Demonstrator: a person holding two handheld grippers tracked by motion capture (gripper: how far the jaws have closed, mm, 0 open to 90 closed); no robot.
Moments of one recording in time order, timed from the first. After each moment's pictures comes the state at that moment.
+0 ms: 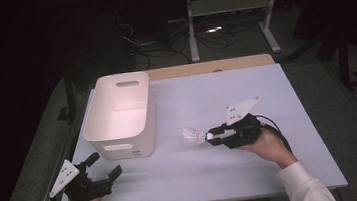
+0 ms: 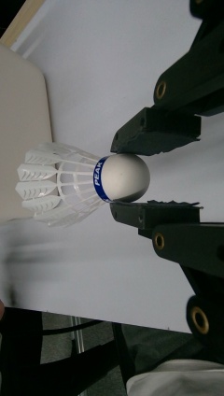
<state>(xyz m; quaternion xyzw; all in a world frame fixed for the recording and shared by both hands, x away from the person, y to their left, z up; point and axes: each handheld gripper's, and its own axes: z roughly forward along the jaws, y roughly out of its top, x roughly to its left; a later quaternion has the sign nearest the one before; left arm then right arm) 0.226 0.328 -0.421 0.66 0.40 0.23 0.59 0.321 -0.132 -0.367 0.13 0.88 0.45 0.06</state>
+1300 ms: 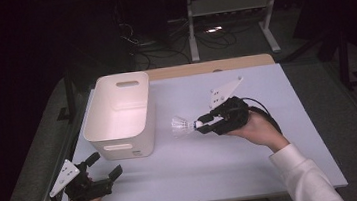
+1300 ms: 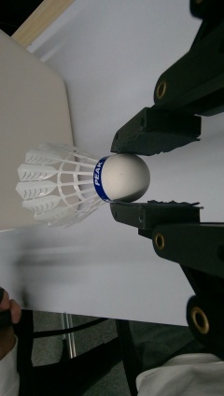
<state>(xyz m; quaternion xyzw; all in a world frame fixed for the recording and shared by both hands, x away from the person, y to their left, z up) 0.226 0.328 -0.421 0.67 0.40 0.23 0.59 0.340 -0.103 -0.318 0.12 0.90 0.42 0.06</state>
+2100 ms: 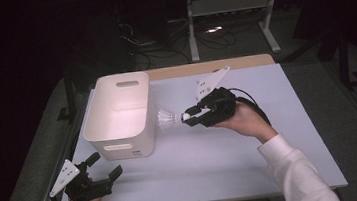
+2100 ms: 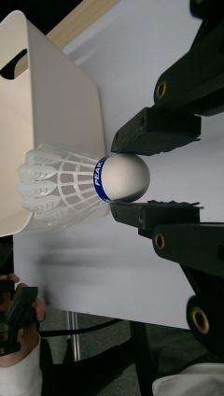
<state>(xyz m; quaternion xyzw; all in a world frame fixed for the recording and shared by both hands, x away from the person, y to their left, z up) 0.227 0.328 -0.422 0.67 0.40 0.22 0.59 0.356 -0.076 -0.294 0.08 0.90 0.42 0.08</state>
